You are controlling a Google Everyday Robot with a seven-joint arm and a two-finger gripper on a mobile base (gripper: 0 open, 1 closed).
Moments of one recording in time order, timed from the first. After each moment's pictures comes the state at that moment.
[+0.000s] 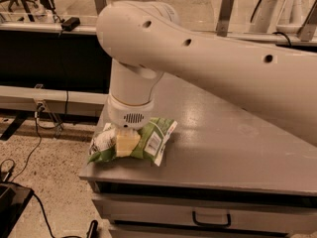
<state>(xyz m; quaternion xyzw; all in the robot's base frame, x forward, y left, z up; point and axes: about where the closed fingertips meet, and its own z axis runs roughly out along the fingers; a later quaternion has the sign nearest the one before) 0.436 0.072 0.831 -0.78 0.61 0.09 0.07</state>
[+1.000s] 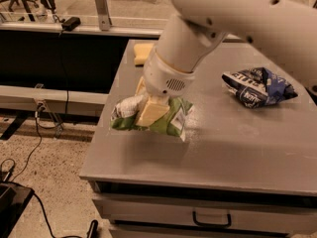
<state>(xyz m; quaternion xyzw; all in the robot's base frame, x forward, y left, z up) 0.462 0.028 0.894 -0.76 0.61 0.15 0.17</state>
